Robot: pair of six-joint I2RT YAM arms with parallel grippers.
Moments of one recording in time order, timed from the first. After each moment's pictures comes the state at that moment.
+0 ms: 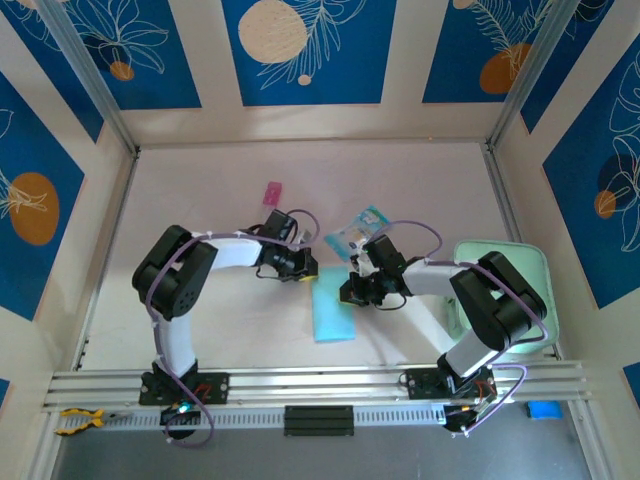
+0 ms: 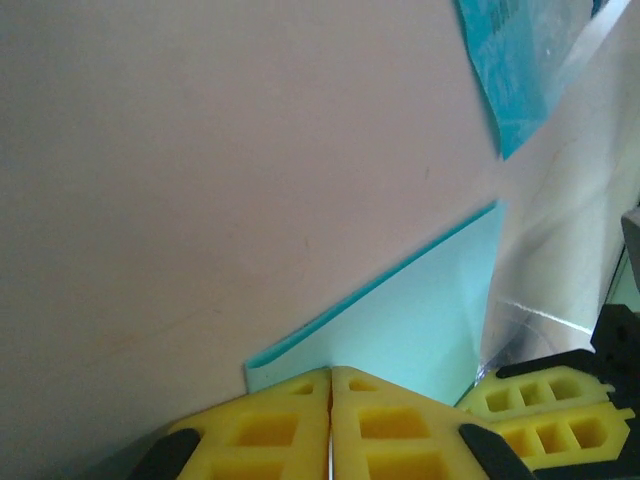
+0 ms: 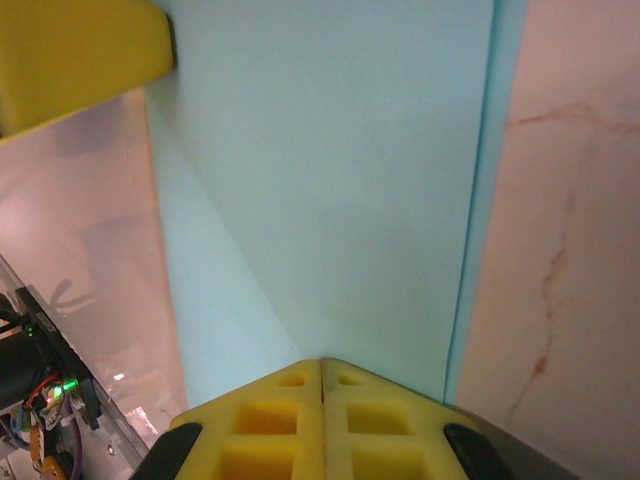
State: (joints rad) left arm -0.57 1.91 1.02 -0.18 0.59 -0.68; right arm 0.56 1.59 0.60 -0.12 -0.58 0.68
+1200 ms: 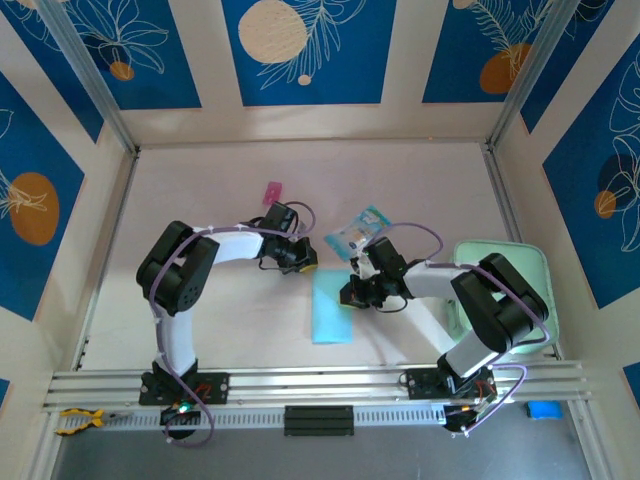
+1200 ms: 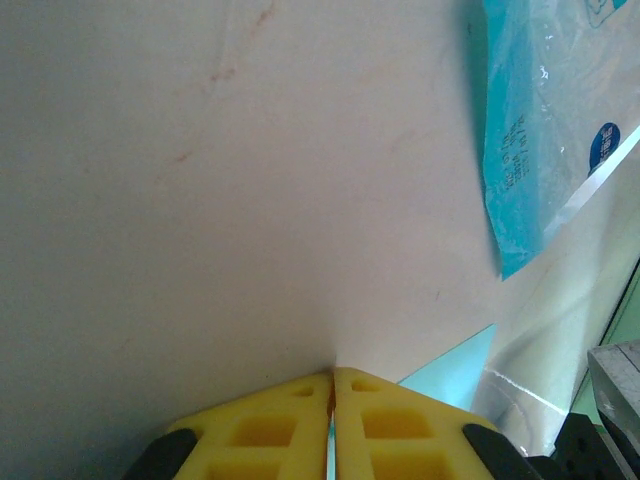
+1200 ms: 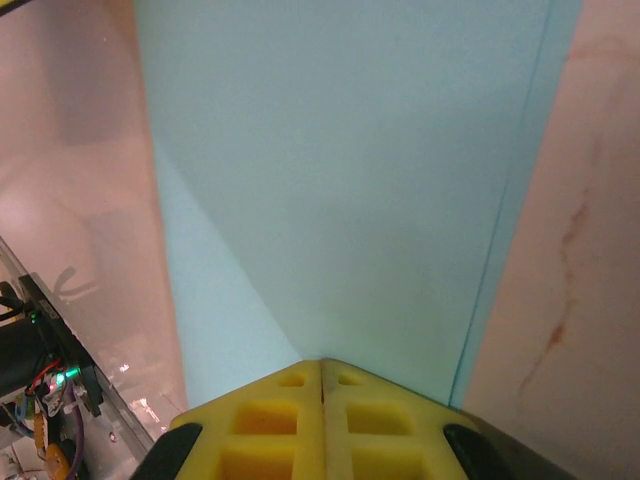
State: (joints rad) left arm -0.55 1.95 1.10 -0.21 0.53 -0.81; right arm 0.57 1.57 0.58 -0.11 -0.60 0.68
